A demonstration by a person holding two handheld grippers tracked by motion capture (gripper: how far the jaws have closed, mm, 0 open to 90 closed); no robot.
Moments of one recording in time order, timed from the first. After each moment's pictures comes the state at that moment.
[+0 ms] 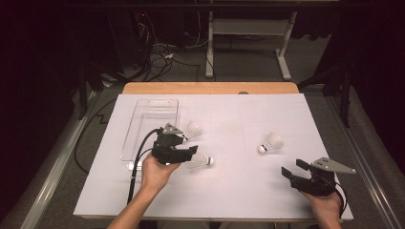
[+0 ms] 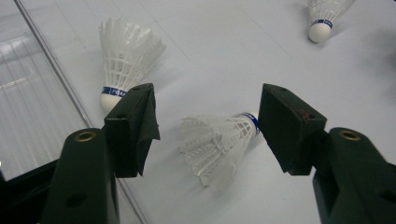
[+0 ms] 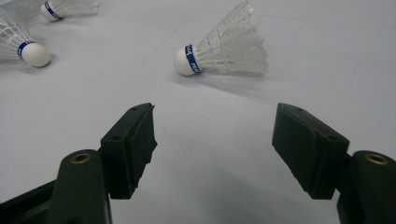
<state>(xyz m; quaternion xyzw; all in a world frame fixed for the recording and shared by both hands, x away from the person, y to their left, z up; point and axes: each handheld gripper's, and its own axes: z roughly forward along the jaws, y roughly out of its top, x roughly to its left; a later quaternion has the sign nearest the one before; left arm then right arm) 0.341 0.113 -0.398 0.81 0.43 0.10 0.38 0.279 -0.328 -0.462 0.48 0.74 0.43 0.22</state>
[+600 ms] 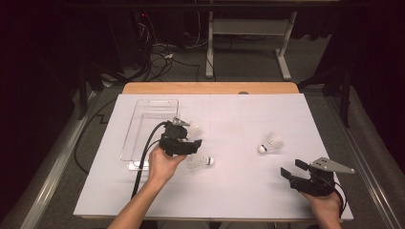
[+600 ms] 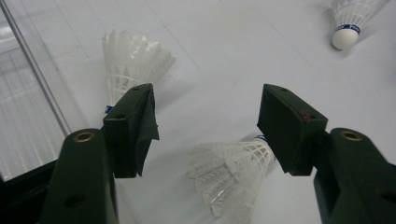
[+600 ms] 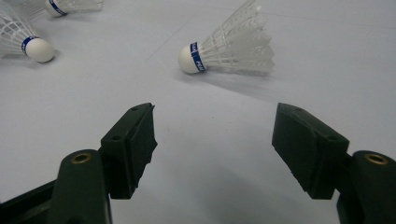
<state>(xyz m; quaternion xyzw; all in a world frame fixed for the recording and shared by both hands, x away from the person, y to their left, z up) 0.367 0.097 -0.403 0.81 0.45 0.10 0.36 0.279 -0.327 -0.462 0.47 0.74 0.42 0.21</state>
